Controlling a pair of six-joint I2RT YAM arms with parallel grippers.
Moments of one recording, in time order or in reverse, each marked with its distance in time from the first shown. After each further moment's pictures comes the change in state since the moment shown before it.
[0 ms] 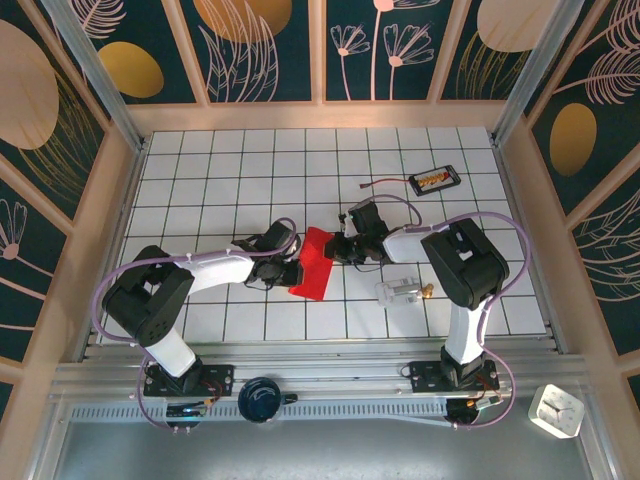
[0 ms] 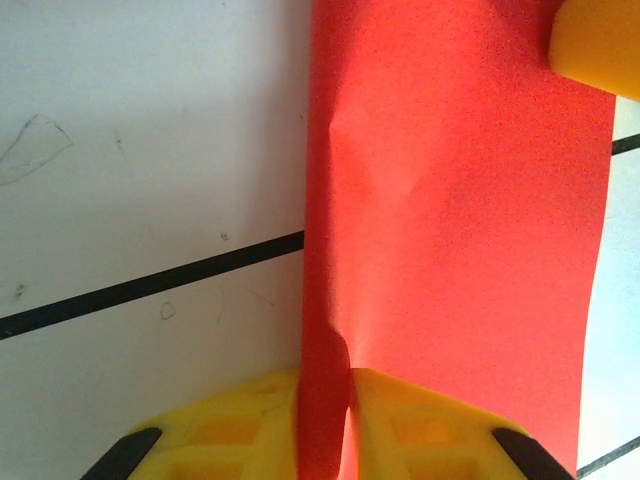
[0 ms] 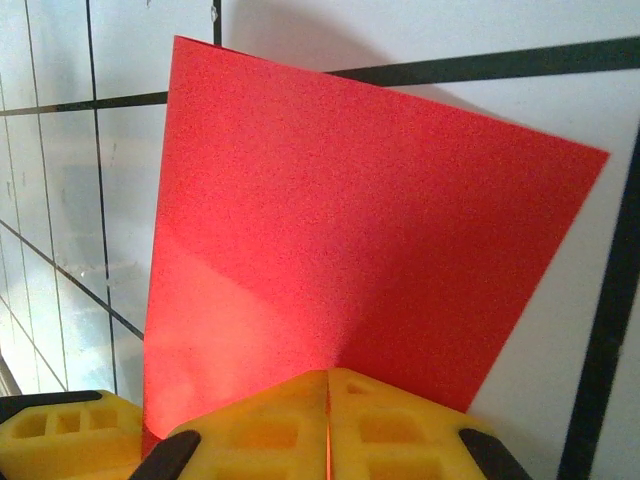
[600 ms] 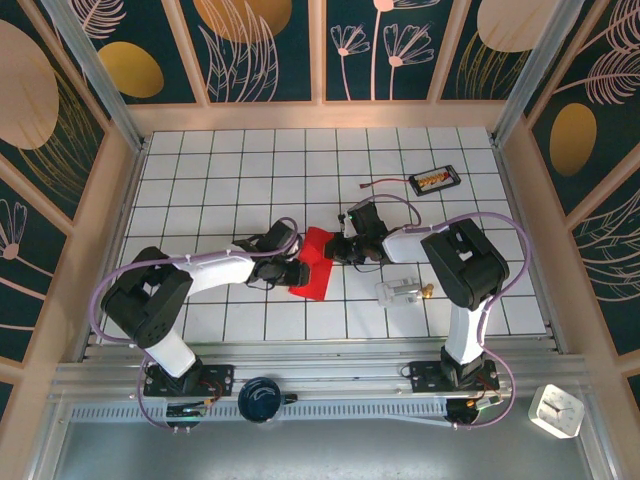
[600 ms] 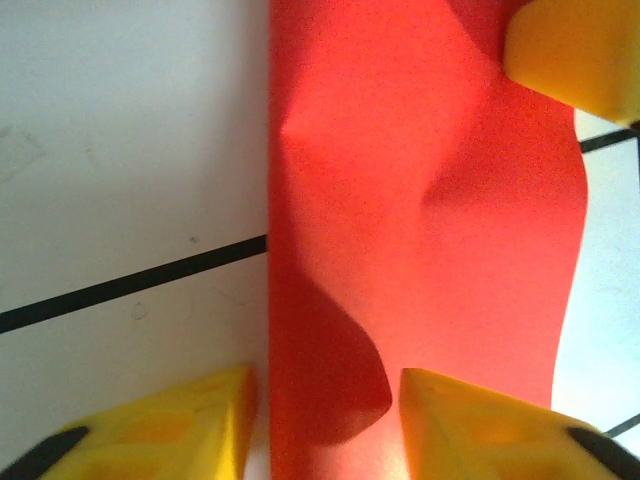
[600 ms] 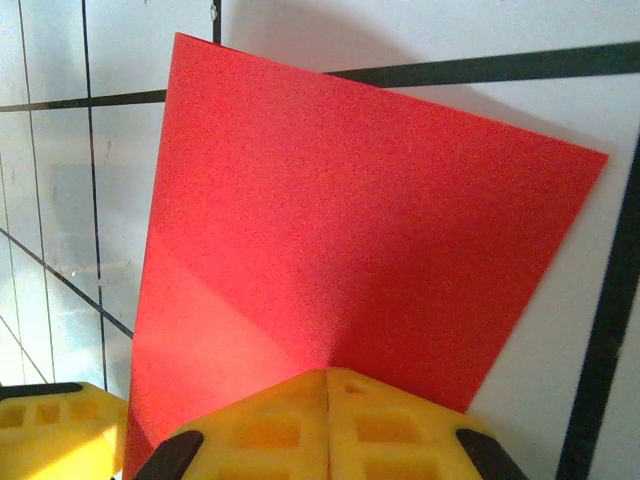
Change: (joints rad) left arm -0.009 -0.014 0.017 -0.019 -0.019 -0.005; right arm 0.004 0.002 0.000 -0.008 0.020 -0.018
